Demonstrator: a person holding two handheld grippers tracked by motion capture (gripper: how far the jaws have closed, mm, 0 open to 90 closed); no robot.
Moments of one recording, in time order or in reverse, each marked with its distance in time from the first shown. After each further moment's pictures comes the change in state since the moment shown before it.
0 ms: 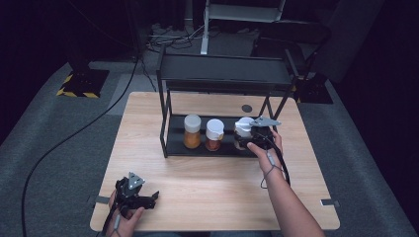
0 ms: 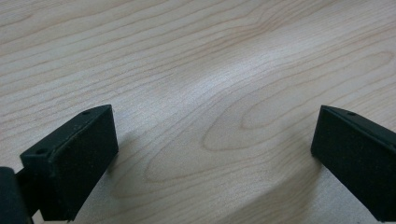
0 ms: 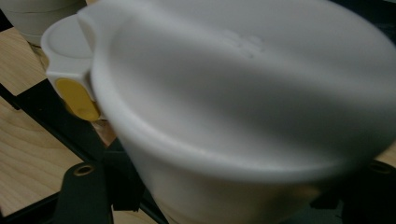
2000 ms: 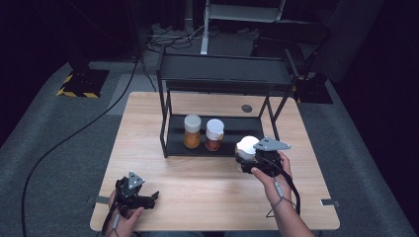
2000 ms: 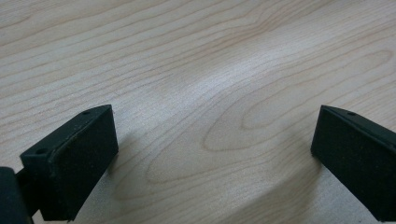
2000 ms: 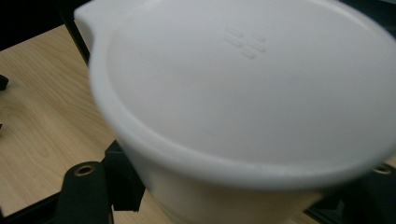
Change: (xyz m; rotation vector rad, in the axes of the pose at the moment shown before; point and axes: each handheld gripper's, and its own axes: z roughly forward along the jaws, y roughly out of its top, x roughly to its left) left arm 0.001 0.000 0.000 0.001 -0.007 0.007; right arm 0.059 -0.014 -0.082 0.003 0.026 -0.030
